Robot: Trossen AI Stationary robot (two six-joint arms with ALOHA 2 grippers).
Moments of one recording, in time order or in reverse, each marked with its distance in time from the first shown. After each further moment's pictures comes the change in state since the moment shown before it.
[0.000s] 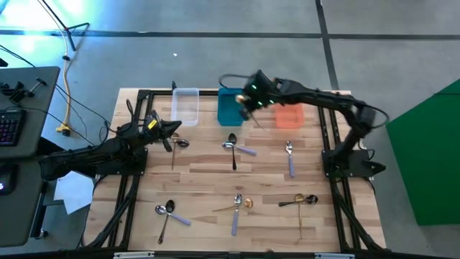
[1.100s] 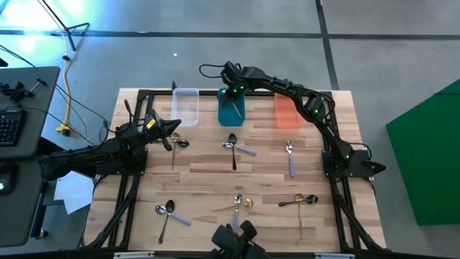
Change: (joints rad) left arm 0.000 0.000 0.000 0.028 -0.008 -0.008; right arm -0.108 0.623 0.665 -0.271 -0.046 0.113
